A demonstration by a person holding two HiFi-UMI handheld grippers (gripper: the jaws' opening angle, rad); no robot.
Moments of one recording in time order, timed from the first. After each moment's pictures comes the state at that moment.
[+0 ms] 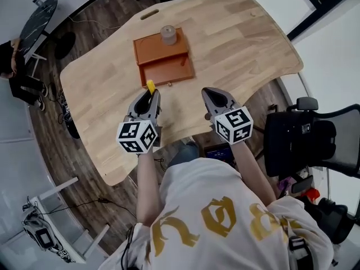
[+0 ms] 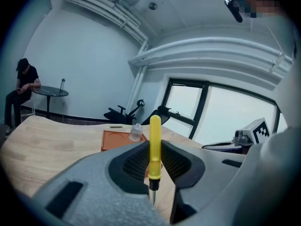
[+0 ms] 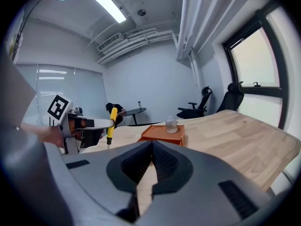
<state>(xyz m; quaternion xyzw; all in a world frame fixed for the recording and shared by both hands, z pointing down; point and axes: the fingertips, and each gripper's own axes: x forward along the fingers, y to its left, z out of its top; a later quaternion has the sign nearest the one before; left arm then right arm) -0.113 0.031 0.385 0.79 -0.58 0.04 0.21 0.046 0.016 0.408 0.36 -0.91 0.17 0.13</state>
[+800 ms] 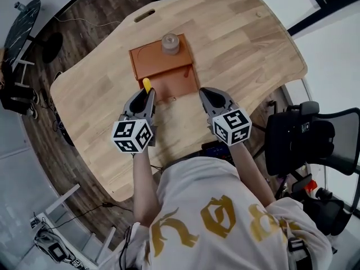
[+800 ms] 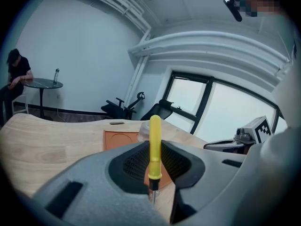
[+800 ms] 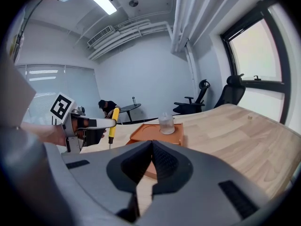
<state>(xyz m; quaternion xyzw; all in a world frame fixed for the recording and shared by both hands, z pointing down) -0.163 -0.067 0.424 0.80 -0.54 0.07 0.25 0.000 -0.068 0.438 0.38 -0.89 0.20 0.16</state>
